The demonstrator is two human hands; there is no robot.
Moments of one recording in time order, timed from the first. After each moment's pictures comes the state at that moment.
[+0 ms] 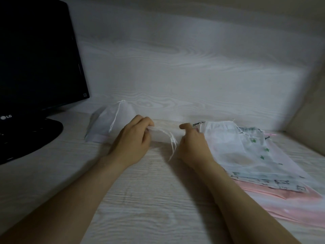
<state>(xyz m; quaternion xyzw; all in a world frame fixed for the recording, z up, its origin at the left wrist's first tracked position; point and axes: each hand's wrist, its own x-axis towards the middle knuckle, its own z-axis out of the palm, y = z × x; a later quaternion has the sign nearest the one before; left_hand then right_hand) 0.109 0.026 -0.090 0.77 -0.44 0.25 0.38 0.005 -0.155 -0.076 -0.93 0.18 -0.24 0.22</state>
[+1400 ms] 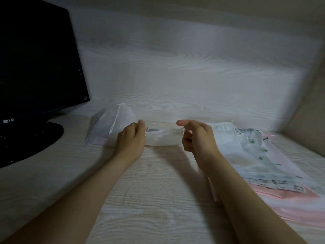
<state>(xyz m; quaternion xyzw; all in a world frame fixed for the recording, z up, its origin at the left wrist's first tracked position) 0.097 0.014 -0.078 0.82 -0.19 0.09 0.53 -0.012 -0.150 -0.046 -0.65 0.14 -0.27 0.69</state>
